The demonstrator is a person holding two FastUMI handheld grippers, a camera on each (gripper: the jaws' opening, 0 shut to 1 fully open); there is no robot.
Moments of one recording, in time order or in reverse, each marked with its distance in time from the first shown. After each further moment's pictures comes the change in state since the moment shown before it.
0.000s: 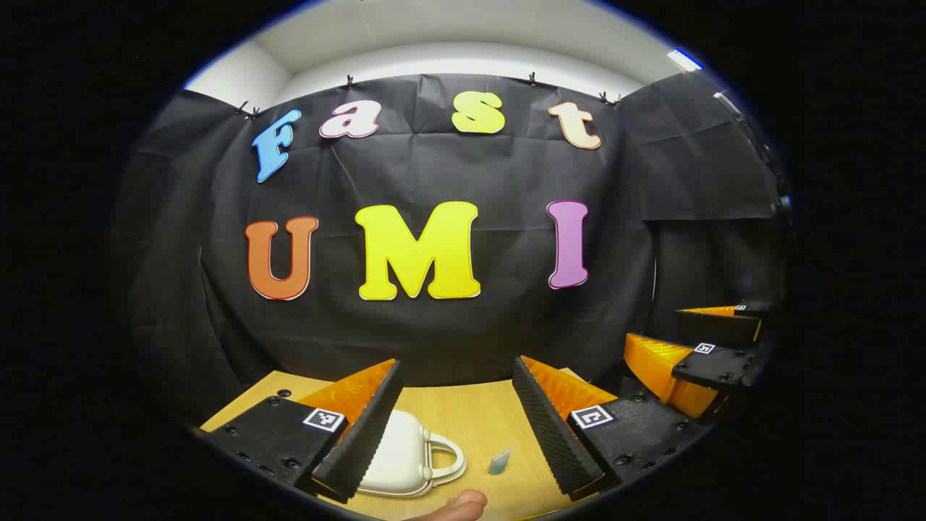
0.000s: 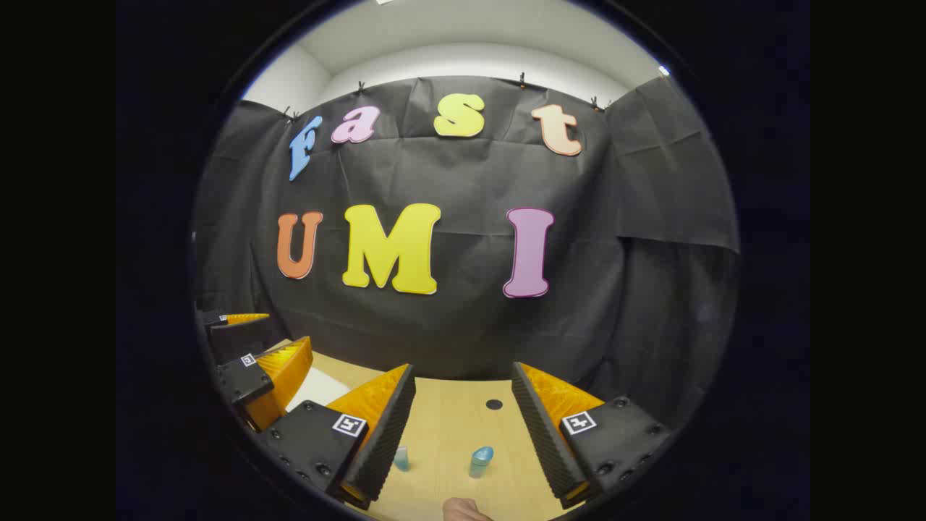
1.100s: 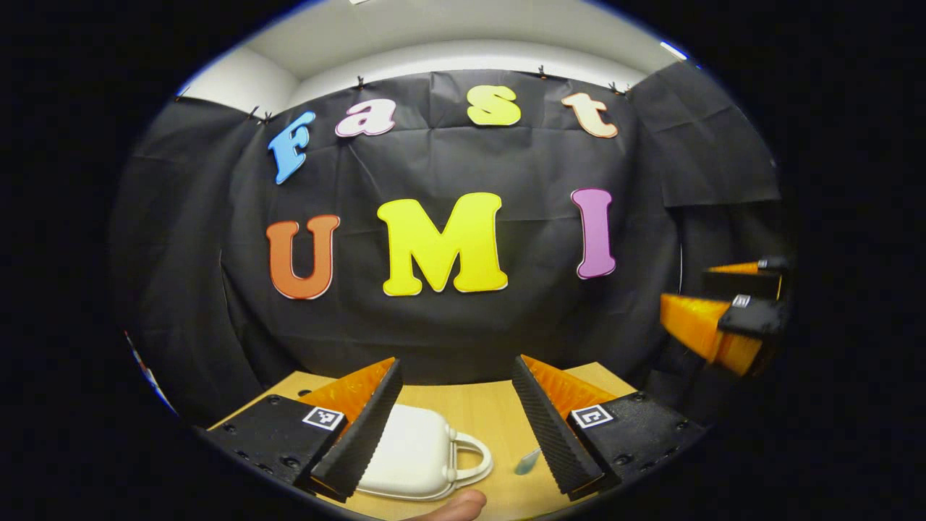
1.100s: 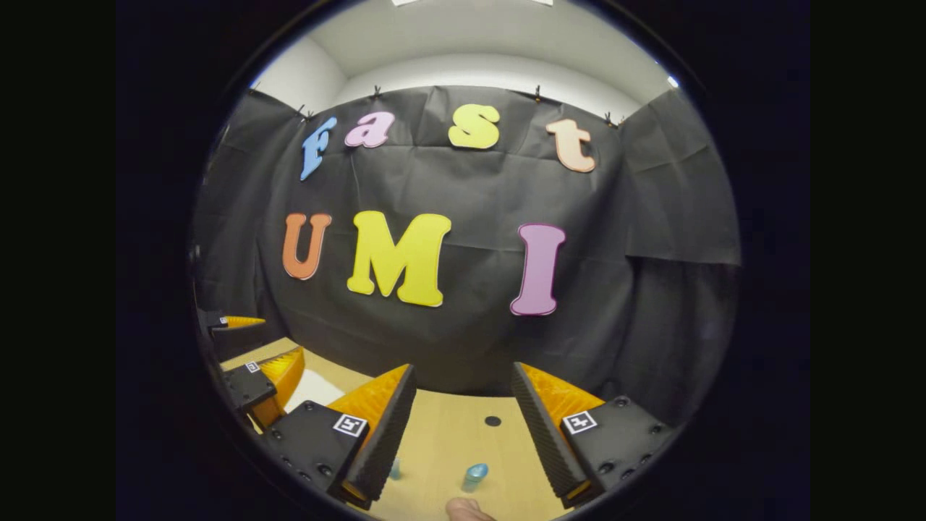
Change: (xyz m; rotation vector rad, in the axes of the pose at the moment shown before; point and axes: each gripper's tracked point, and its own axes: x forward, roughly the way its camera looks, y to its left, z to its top) left arm 0.013 0.026 -0.029 0.098 -0.021 0.086; right arm 0.017 -0.012 0.018 -0.123 -0.097 -0.003
